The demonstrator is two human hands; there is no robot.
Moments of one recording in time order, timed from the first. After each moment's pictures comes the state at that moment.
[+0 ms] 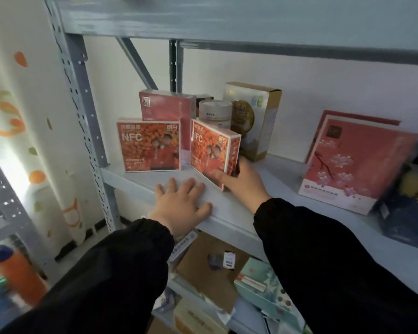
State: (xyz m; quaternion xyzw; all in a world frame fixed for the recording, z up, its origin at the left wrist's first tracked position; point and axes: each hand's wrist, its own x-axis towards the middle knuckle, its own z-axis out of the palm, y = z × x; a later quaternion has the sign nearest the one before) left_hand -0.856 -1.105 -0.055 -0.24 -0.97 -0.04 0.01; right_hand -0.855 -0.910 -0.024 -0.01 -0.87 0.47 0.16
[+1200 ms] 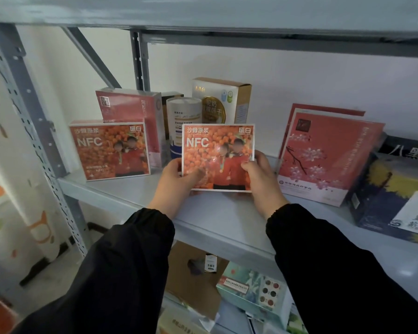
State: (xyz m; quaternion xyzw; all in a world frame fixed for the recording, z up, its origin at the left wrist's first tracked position) left_hand -0.886 -1.034 -0.038 -0.17 -0.69 -0.71 -0.02; right_hand -0.826 -0.841 -0.024 -0.07 -0.69 0.69 0.21
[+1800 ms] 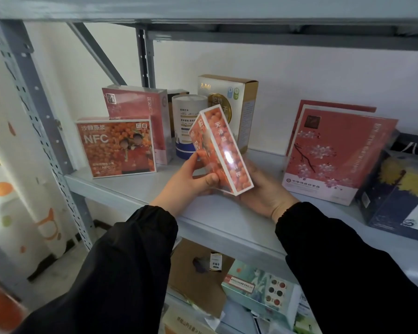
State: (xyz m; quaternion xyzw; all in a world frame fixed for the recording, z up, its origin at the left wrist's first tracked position) left_hand -0.889 -1.039 -0.041 -0.30 -0.64 -0.69 -0.12; right_hand -0.820 -0.856 -0.016 0.13 -0.61 0.78 -0.02
